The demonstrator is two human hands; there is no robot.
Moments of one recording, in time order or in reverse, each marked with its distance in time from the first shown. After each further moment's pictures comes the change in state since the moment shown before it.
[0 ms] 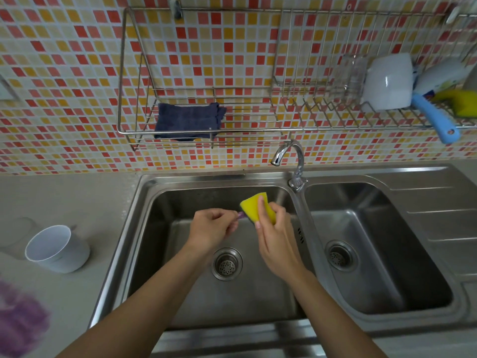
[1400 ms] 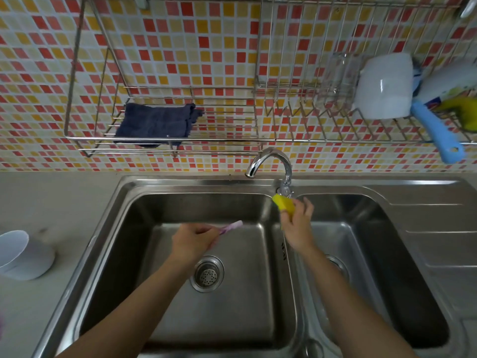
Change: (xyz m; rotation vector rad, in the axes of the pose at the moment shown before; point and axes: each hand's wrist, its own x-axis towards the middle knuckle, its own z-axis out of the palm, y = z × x) left_hand 0.039 -0.028 0.039 0.320 0.102 -0.047; right_hand 0.076 0.142 -0.002 0.281 -0.067 0.452
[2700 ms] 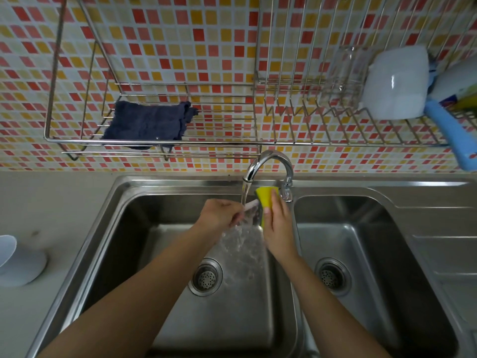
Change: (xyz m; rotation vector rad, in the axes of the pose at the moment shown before) left_hand 0.043 0.057 0.047 -0.255 -0.134 -0.103; right_hand -0.011 -0.022 0.034 -0.040 -0.017 -0.331
